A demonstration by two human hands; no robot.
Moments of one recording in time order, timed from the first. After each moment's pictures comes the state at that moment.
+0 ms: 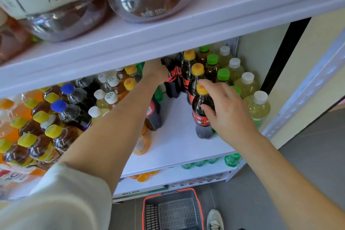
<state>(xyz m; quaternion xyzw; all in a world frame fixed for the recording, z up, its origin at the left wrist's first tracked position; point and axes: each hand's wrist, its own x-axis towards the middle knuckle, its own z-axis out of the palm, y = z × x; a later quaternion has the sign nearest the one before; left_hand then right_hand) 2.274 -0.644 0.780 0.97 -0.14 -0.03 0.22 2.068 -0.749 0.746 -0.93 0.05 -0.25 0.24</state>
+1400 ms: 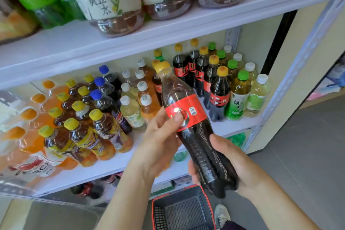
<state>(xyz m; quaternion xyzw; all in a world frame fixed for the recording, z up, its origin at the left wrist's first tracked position) 2.066 -0.453 0.799 0.51 -0.16 -0.35 0.77 1.954 -0.588 0.766 -0.43 0.02 0.10 0.90</state>
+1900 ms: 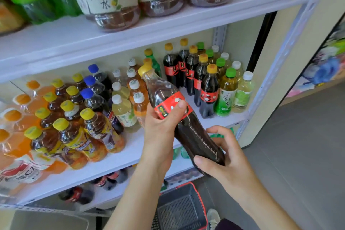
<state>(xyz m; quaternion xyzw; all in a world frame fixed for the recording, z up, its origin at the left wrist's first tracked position) 2.050 -0.470 0.793 0.55 -0.11 -0.20 0.80 1.920 -0.560 0.750 -0.66 0.20 -0.14 0.71</state>
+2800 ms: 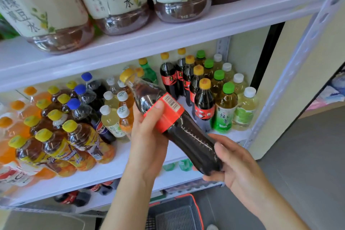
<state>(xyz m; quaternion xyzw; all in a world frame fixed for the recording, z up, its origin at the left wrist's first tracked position) 2.067 -0.529 0.798 0.47 -0.05 -0.18 0.86 1.947 -0.660 0.747 -0.48 0.15 -0.04 0.86</state>
